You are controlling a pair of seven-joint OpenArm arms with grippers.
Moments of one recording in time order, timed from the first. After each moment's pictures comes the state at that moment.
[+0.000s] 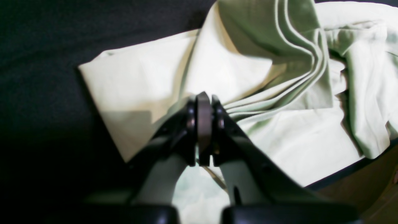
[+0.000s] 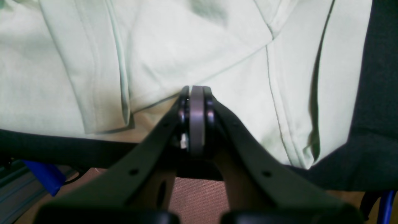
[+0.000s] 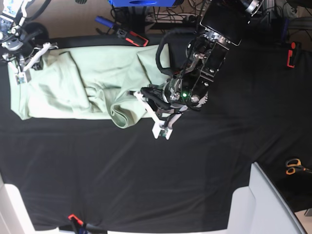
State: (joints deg) left arm -2.3 -5.7 27.3 84.0 -22.8 10.2 51.7; right arm -21.6 1.0 36.0 89.4 -4.5 40.6 -31.6
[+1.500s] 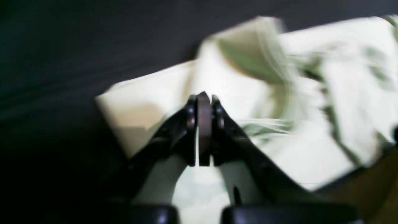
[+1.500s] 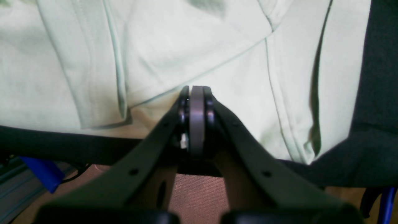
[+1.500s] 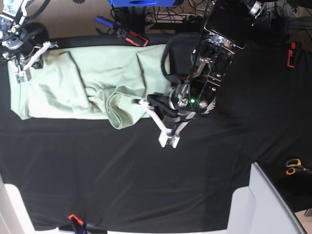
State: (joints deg) left arm -3.2 -6.9 24.1 85.4 -22.9 8.4 51.6; right arm -22.0 0.9 35.9 89.3 -4.5 40.6 -31.6
